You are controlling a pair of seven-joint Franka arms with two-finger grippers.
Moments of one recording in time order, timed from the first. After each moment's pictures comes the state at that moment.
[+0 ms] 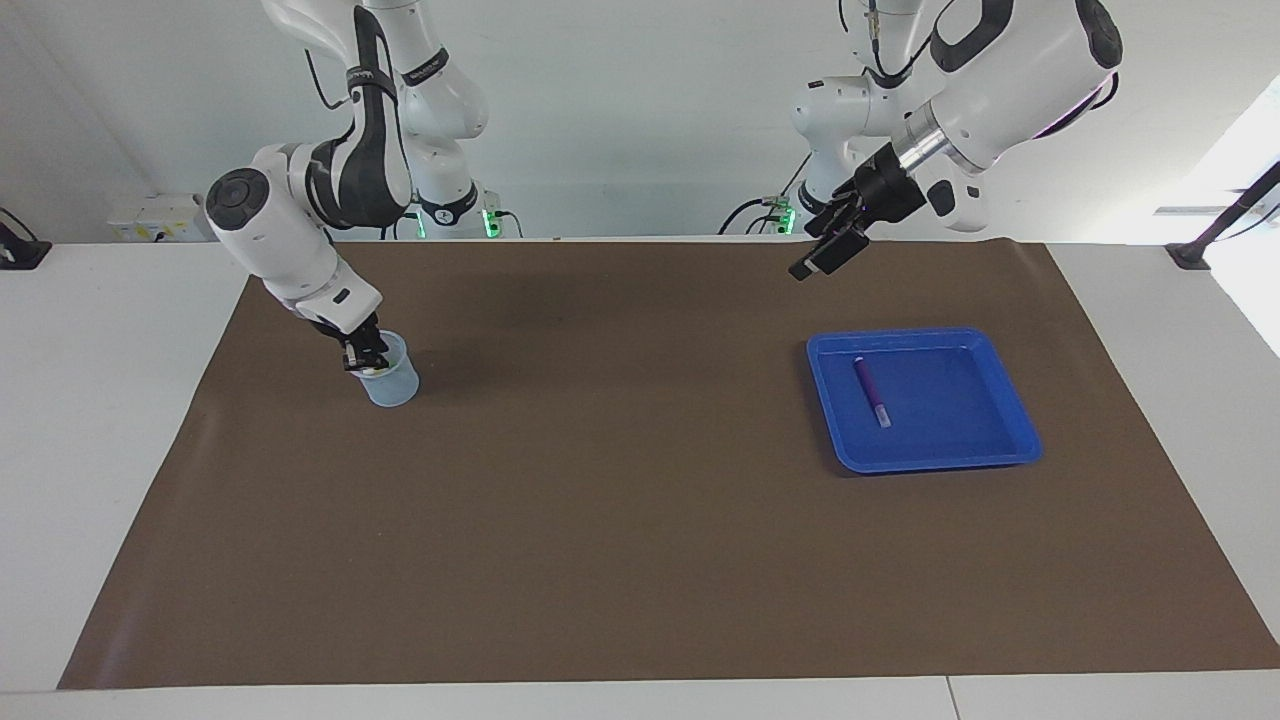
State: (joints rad) left arm -0.04 -0.04 -0.23 -1.69 -0.55 1.64 -1.25; right arm -0.27 -0.03 0.21 -2.17 0.09 2.02 -1.85
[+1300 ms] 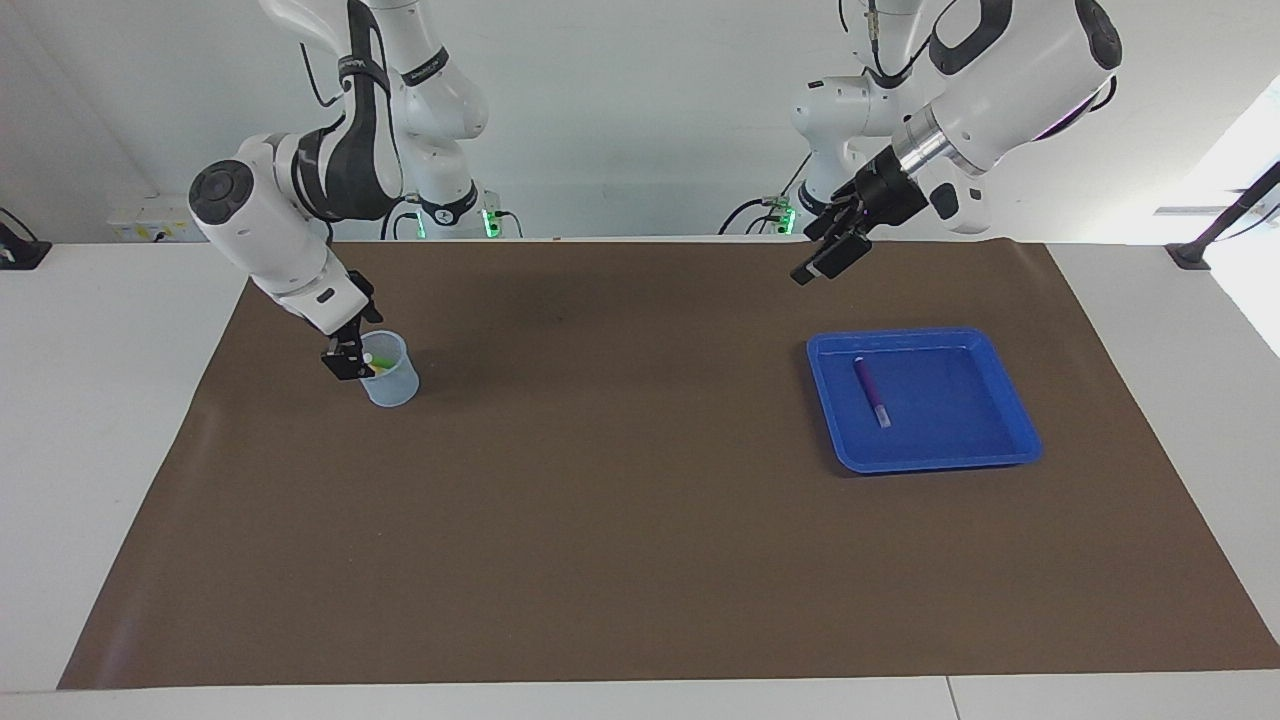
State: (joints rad) left arm -0.04 -0.04 -0.23 -1.69 -0.55 1.67 -1.28; right arm -0.28 -0.03 0.22 -2.13 0.09 1.97 -1.53
